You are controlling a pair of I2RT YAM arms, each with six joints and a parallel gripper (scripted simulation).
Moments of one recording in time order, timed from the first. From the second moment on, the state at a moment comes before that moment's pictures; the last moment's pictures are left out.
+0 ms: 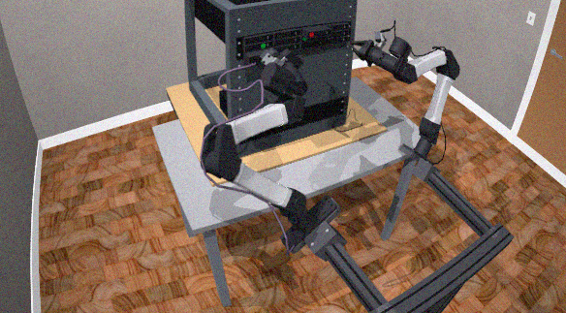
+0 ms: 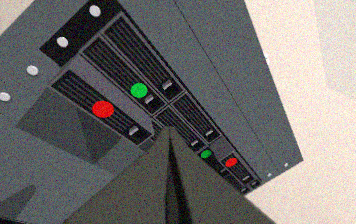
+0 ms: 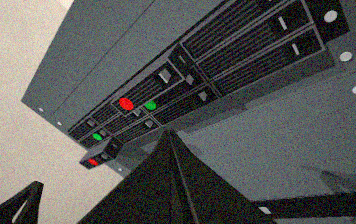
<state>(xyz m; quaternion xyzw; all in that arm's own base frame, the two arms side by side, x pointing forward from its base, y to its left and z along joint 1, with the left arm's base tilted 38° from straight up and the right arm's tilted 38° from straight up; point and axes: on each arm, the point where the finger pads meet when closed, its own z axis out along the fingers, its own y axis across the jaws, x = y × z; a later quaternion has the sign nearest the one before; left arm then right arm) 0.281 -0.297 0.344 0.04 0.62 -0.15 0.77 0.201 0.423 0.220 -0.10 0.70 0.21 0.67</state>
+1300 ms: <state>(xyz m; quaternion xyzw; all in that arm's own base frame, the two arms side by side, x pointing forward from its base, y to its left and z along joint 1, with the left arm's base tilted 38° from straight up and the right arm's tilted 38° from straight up) 0.224 -0.292 0.382 0.39 0.56 0.11 0.73 0.149 0.391 0.284 -0.38 0.62 0.03 0.69</state>
